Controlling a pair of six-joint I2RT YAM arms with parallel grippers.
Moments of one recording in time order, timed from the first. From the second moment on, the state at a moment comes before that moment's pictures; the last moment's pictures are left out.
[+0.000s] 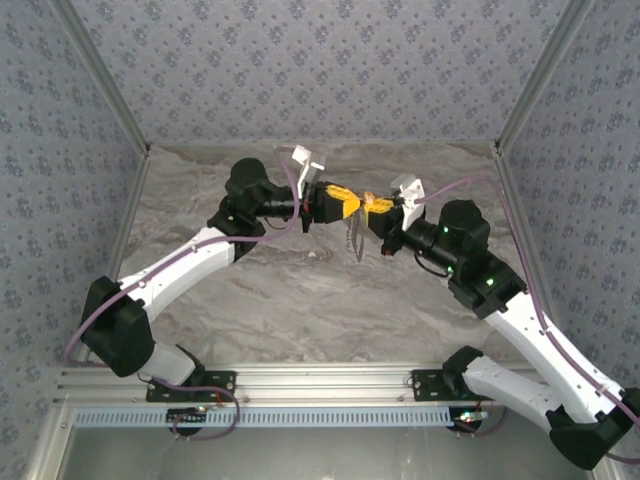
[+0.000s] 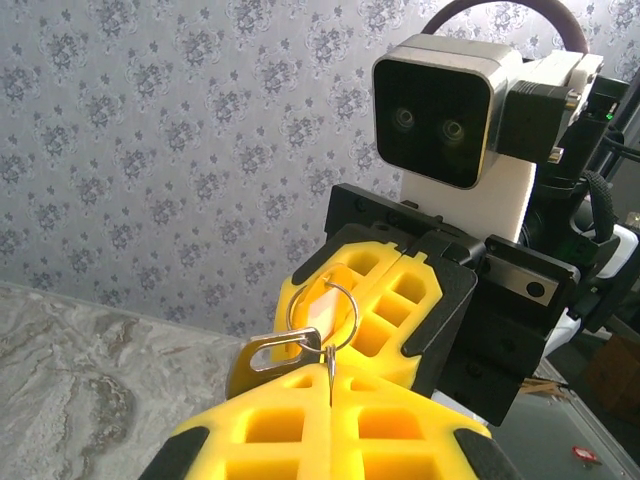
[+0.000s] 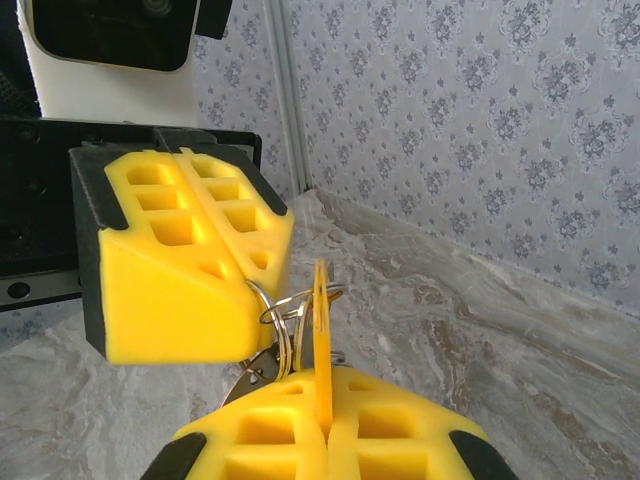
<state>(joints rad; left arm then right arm) -0.68 1.46 1.17 0.47 0.97 -0.48 0.61 0.88 0.99 -0.24 -0.21 0.05</state>
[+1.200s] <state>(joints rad) -0.68 1.46 1.17 0.47 0.95 -0.48 0.61 0.90 1.01 -0.25 -0.23 0.04</state>
